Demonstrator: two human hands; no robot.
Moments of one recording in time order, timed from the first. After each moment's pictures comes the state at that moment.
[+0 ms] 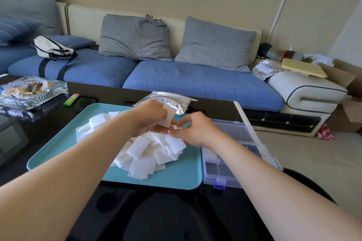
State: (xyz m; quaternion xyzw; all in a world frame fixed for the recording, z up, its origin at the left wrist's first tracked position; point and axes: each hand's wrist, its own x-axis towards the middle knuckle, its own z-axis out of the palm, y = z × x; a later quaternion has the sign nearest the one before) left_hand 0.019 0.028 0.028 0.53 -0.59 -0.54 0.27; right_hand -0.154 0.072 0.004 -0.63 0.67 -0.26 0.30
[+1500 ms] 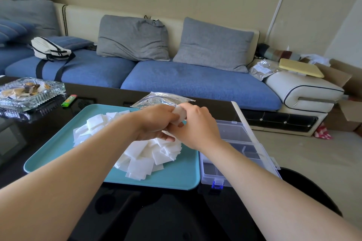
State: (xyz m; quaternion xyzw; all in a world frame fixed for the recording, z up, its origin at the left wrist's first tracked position) left_hand 0.005 0.039 0.026 0.44 -0.64 -0.59 0.21; right_hand -0.143 0.083 0.007 -0.70 0.63 -0.32 0.03
